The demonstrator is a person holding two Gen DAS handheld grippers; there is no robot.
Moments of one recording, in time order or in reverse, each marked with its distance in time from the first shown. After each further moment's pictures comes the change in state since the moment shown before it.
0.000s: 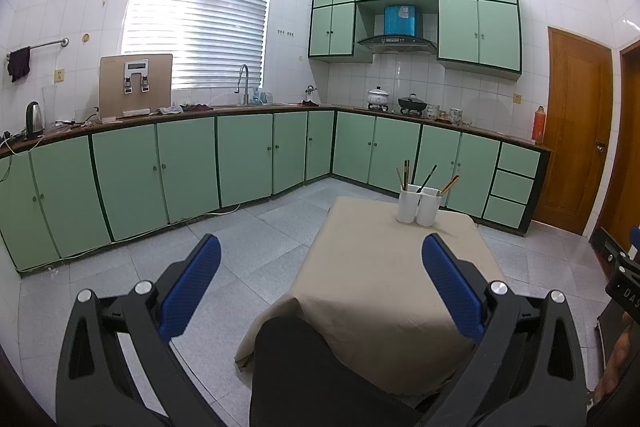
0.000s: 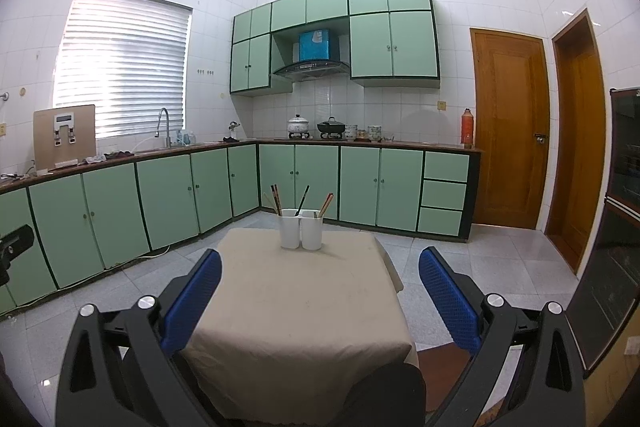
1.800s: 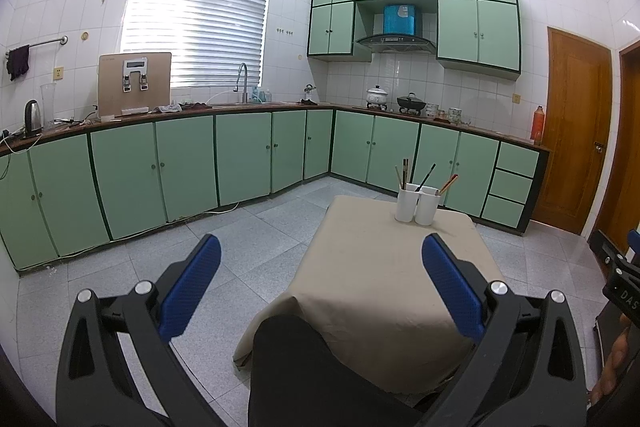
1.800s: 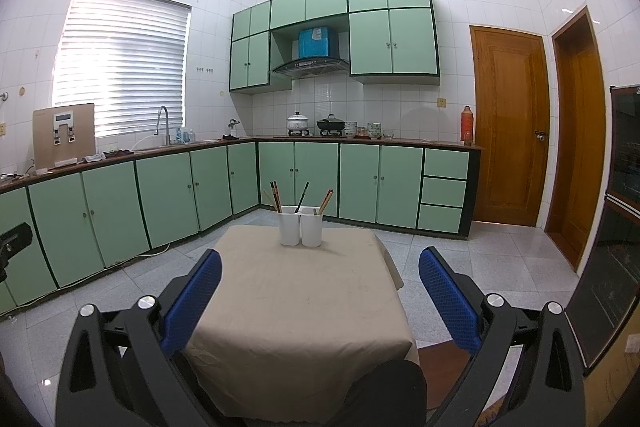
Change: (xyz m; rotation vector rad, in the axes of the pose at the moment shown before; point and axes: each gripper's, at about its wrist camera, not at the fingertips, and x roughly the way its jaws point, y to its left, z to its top) left arm 0.000 0.000 -0.002 -0.003 0.004 -0.006; right arm 0.003 0.002 -0.006 0.005 0.009 -0.002
